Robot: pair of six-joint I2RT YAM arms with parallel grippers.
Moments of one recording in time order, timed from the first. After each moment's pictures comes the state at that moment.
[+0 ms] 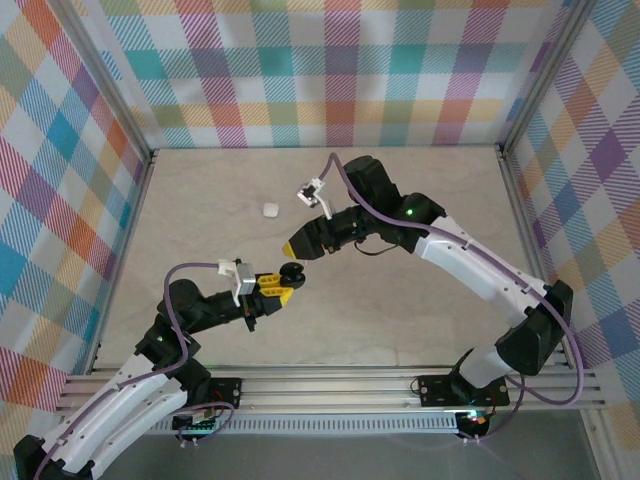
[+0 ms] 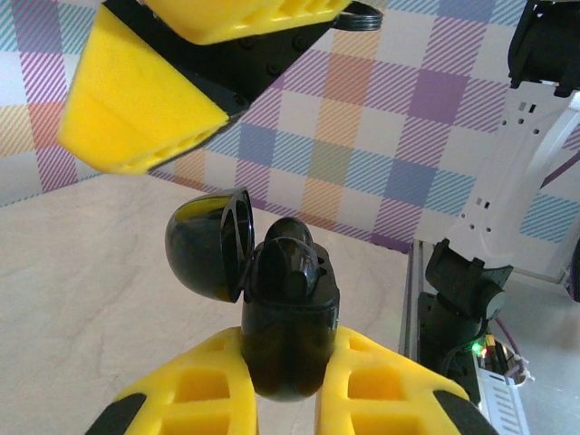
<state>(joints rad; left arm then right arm) -0.63 0.48 0.38 0.13 0.59 -0.16 0.80 1.51 1.53 -0.65 -0.83 0.38</state>
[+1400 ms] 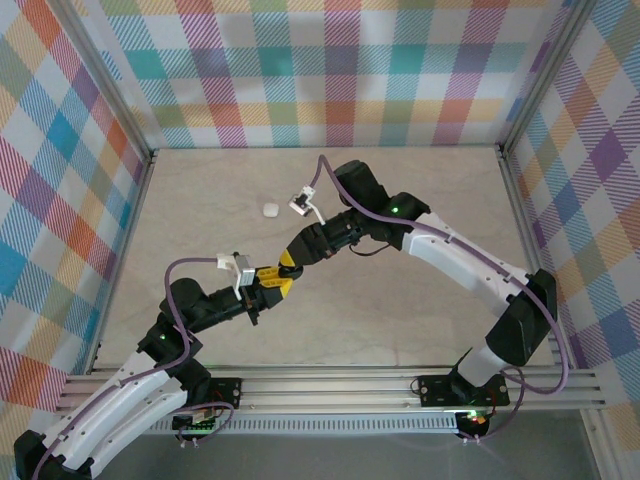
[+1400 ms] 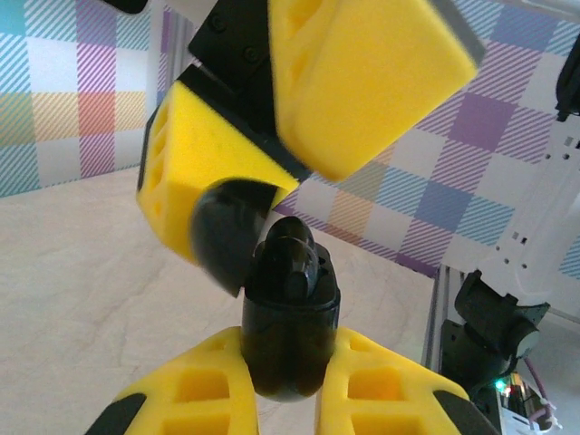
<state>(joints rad) -0.63 0.51 0.37 0.15 0.47 -0.23 0.80 1.57 1.52 -0.65 -0.97 0.36</state>
